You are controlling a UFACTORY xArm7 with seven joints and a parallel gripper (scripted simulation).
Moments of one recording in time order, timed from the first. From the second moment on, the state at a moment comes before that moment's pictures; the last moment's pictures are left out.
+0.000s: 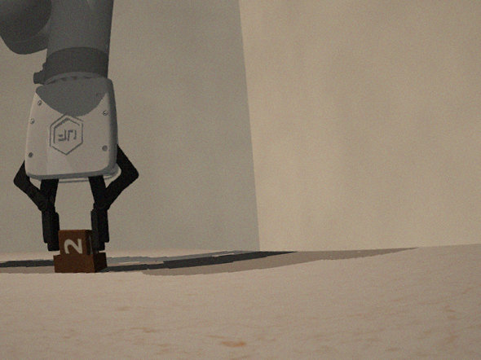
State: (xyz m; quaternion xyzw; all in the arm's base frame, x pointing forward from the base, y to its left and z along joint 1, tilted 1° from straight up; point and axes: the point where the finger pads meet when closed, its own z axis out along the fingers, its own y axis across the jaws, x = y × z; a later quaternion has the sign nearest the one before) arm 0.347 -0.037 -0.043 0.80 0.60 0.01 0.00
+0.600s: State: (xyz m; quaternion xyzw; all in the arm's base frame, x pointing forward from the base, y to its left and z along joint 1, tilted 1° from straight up) arm 0.347 -0.038 0.002 0.80 0.60 0.01 0.00
